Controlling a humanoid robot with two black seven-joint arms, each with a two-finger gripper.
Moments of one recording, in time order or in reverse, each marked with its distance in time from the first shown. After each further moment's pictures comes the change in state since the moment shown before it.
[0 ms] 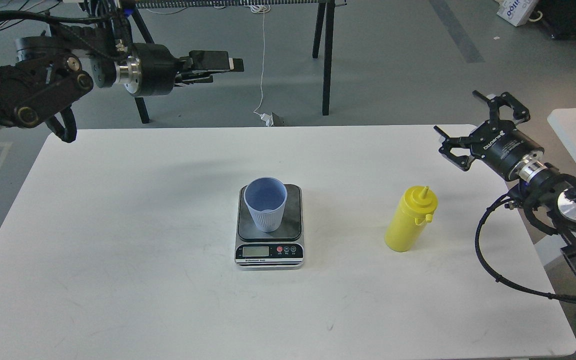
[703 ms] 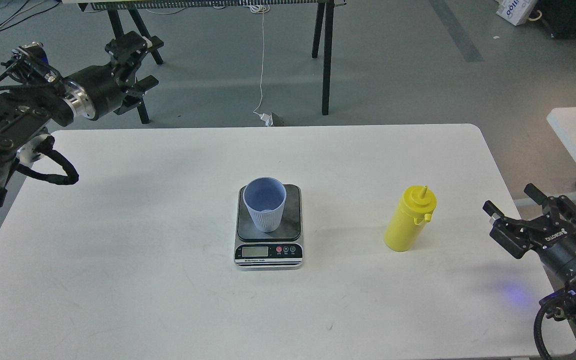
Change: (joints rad) left arm 0.277 -0.064 -0.244 0.272 -0.364 0.000 0.000; right arm -0.594 -0.217 0.002 0.279 0.586 0.000 -0.207
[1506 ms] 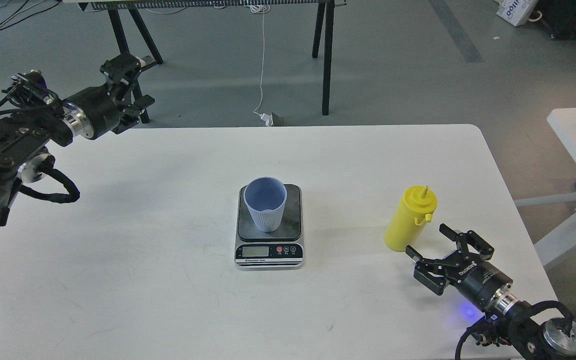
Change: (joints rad) left arm 0.064 0.001 -0.025 0.001 -0.028 0.000 0.000; right arm 0.095 0.303 -0.075 -0.181 -0.310 0.000 0.000
